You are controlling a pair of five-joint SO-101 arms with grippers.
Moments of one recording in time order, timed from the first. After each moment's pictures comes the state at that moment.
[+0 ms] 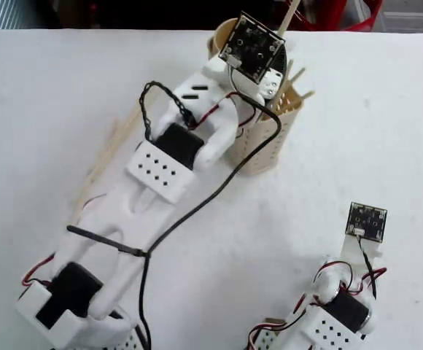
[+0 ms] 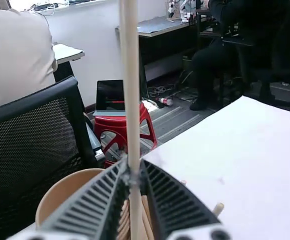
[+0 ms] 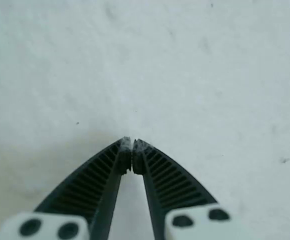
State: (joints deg) left arm 29.8 -4.5 0.9 22.3 -7.3; right arm 34.5 -102.8 96.4 72.4 24.1
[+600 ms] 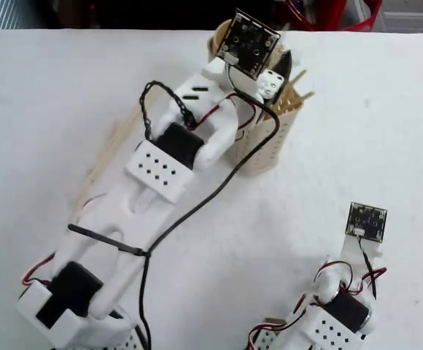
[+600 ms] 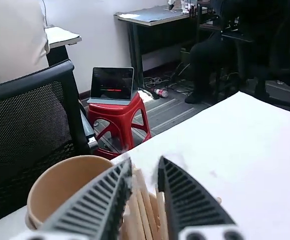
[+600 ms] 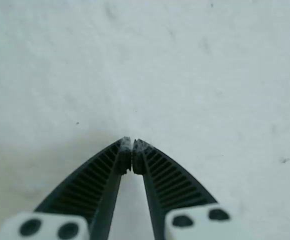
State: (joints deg) left arm 29.6 -4.5 0.9 24.5 -3.6; right arm 34.5 -102.8 96.4 72.4 24.1
